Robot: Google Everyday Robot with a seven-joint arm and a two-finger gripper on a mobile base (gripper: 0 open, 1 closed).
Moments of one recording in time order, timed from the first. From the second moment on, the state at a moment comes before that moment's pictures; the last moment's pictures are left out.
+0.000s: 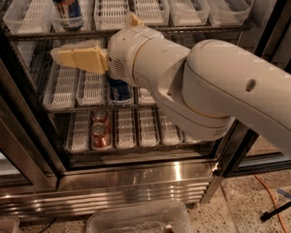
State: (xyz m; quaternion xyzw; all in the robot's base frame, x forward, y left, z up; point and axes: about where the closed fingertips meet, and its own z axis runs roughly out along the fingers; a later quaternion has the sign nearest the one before) arm 0.531 0.085 1.038 -0.30 0.65 0.23 0.67
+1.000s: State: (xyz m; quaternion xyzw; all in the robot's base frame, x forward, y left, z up) arm 0.539 0.099 1.043 -0.27 0.65 0.19 0.68
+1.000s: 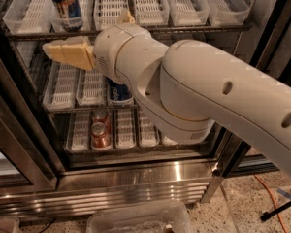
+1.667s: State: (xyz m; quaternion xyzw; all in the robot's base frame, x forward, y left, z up) arm 0.539 0.099 1.043 -0.27 0.65 0.19 0.68
